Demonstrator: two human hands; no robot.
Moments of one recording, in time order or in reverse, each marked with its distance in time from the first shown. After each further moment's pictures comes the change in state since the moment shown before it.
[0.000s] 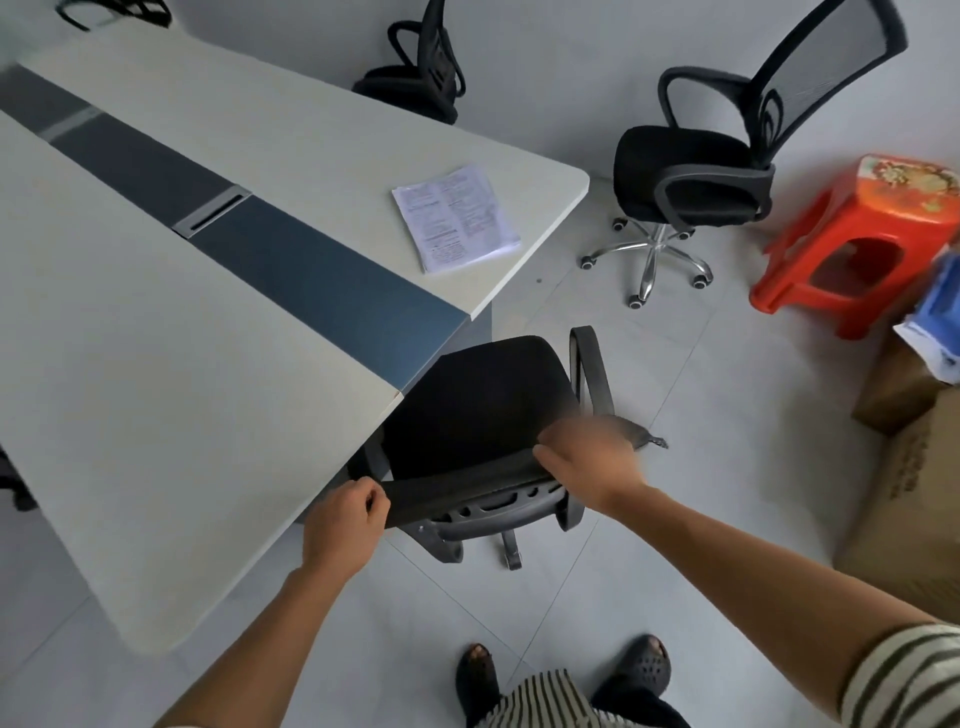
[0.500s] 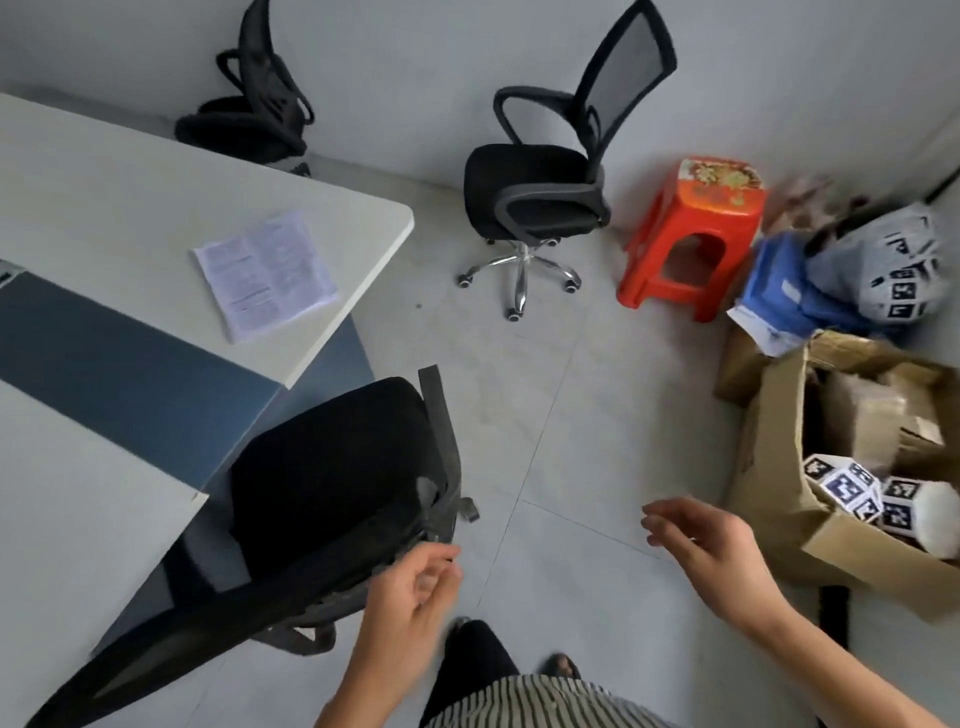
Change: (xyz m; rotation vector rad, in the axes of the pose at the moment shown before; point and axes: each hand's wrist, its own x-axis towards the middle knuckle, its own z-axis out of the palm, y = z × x) left_hand -0.051 0.301 0.051 -0.770 -0.403 0.090; right_hand -0.117 0.244 -0.170 0.441 0.259 0.392
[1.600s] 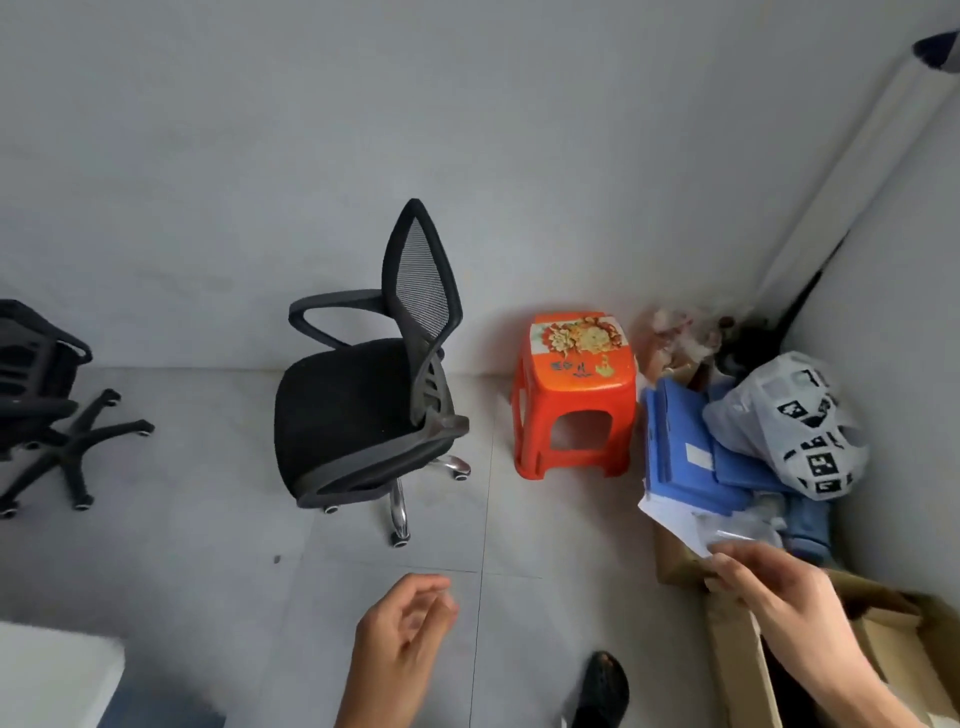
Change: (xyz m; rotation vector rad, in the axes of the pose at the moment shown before) left_hand 0.561 0.362 0.250 0.027 -0.139 0.099; right_hand 0.513 0.035 -0.346 0.273 0.401 0.208
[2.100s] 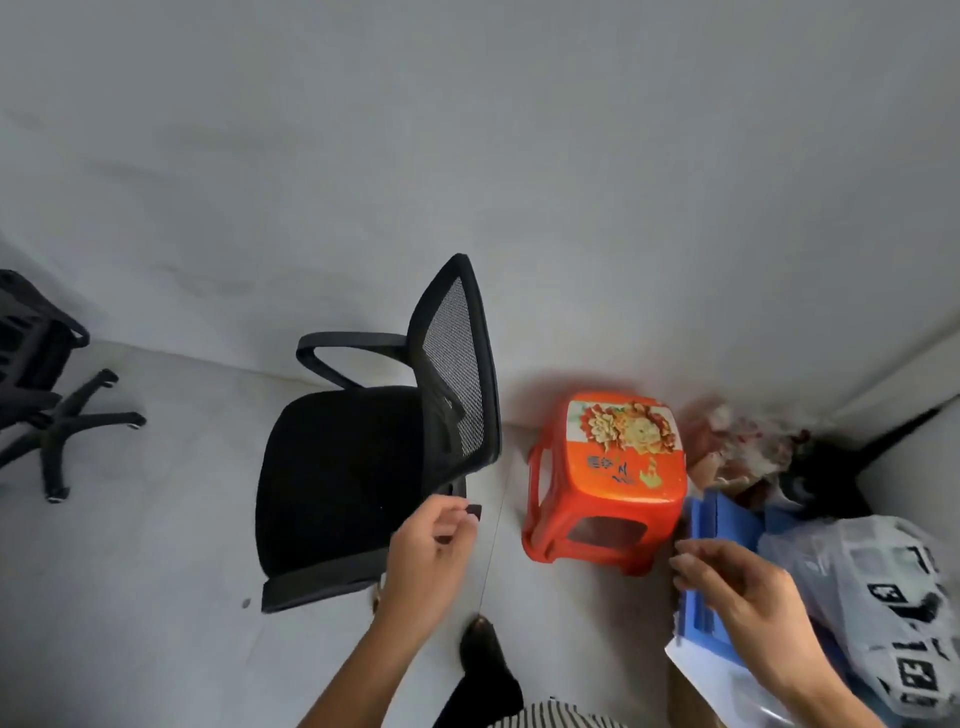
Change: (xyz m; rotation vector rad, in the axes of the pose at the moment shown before) left_hand 0.290 0.091 0.017 0.090 0.106 0.074; right_hand 0.254 -0.118 0.077 -0.061 -0.124 -0.093
